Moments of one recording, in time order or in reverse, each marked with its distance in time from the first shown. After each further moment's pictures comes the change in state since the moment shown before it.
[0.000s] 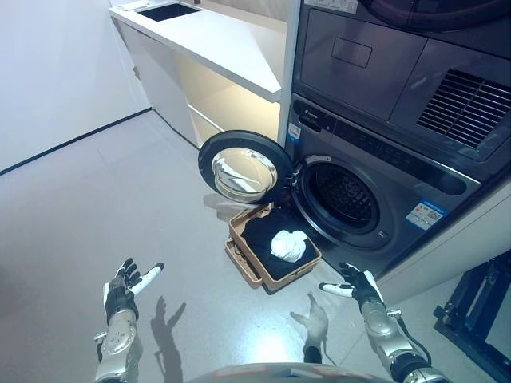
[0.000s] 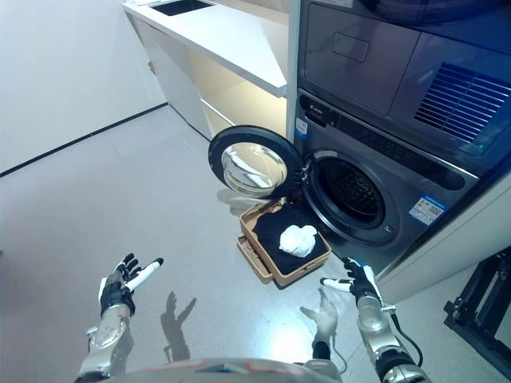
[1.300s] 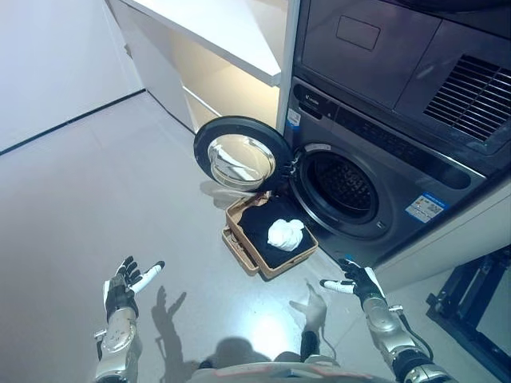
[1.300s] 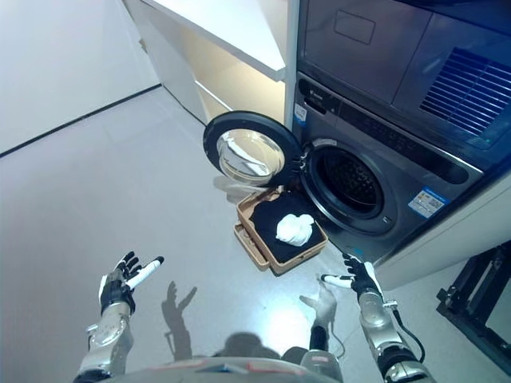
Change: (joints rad) left arm -0.031 0.007 -0.009 0.028 0.004 -0.001 -0.002; right arm -0.017 -0.032 -0.009 -0.010 0.001 -0.001 0.027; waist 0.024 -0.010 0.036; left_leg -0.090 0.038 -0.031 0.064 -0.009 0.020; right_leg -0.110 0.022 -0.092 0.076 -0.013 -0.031
